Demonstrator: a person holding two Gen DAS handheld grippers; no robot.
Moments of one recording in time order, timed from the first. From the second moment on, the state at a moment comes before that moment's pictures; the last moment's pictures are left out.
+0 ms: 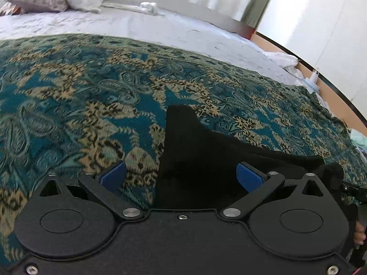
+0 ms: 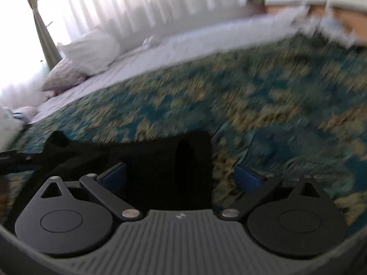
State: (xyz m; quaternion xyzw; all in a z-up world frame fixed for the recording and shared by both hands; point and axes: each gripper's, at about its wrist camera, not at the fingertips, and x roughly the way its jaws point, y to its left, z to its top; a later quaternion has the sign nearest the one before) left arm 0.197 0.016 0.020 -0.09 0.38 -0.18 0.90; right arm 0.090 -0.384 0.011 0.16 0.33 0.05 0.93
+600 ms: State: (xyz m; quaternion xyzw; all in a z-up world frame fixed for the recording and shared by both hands) left arm 0.221 -0.008 0.010 -0.02 0.38 -0.24 0.89; right arm 0.101 -0.381 0.005 0.15 0.33 0.13 0.92
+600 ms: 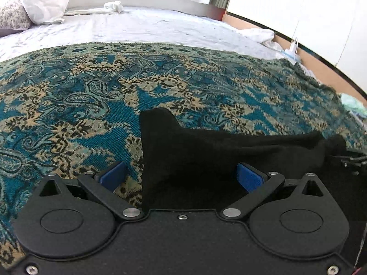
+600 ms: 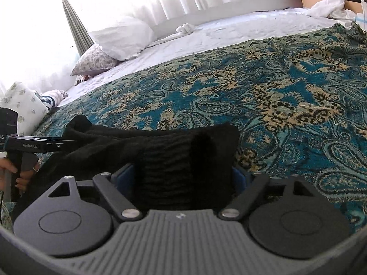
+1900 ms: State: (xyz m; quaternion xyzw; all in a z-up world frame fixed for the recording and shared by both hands) left arm 0.297 0.002 0.023 0.05 0.33 -0.03 0.94; right arm 0.232 -0.290 0.014 0.04 0.32 0.04 0.95
